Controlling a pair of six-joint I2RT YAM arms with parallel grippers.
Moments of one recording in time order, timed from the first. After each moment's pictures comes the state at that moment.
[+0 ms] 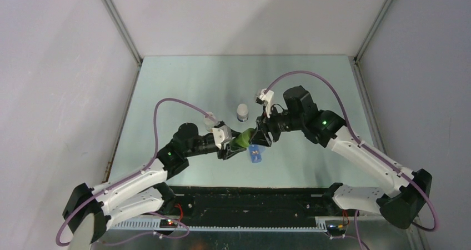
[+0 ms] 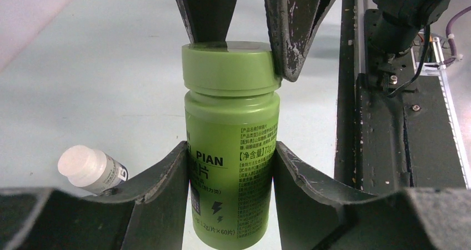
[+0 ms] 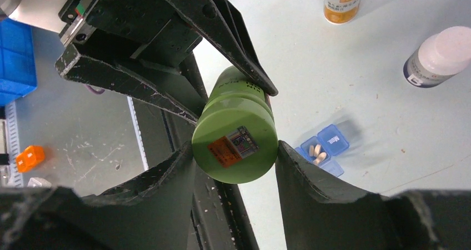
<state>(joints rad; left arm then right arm) -0.79 0.91 0.49 0.28 0.53 0.19 0.75 1.17 1.14 -0.54 -0.57 -0.01</state>
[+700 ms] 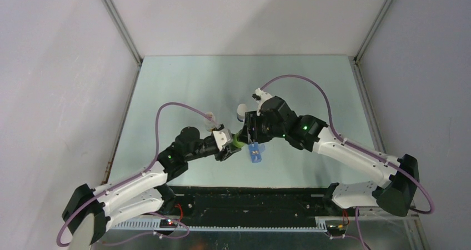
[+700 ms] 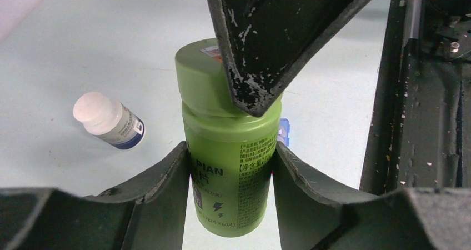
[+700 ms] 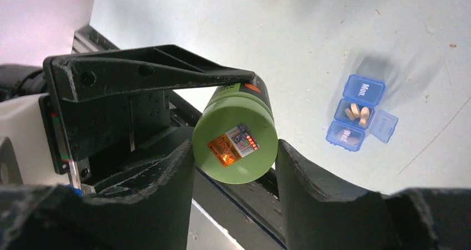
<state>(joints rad) -0.79 0.89 0.43 0.22 0.40 0.25 0.93 1.27 1.15 -0.53 -0.08 0.63</state>
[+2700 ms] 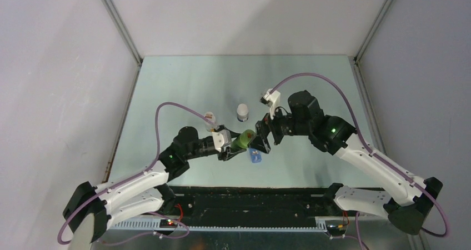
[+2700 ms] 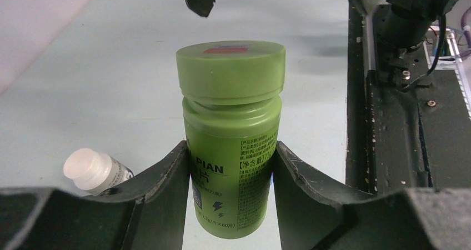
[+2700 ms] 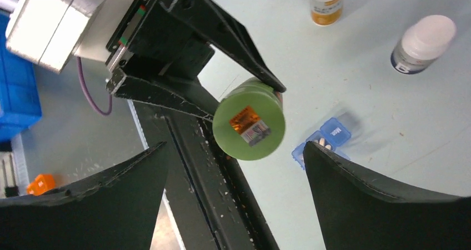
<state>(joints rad) -0.79 0.91 0.43 0.38 0.51 0.22 0.80 1.08 1.15 -0.57 -0.41 0.15</state>
